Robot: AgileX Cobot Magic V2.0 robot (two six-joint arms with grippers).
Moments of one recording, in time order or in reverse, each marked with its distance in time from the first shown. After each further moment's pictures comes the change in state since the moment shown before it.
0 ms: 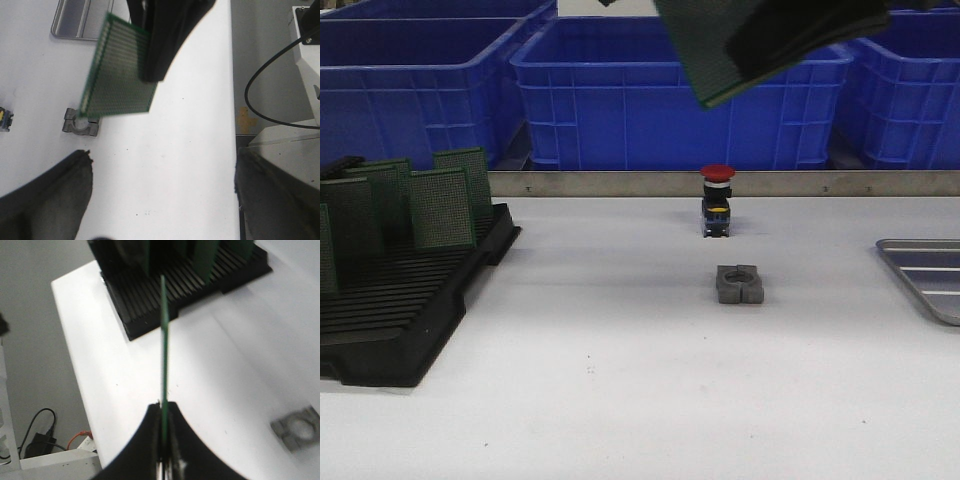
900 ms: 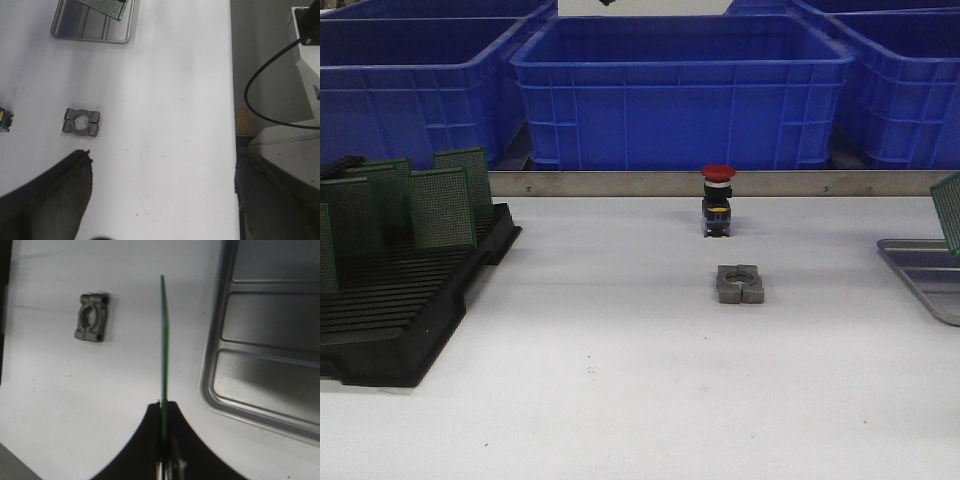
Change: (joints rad) left arm 0.000 0.000 0.000 0.000 0.000 0.000; right arm -0.529 0.357 -0.002 -0.124 0.003 0.381
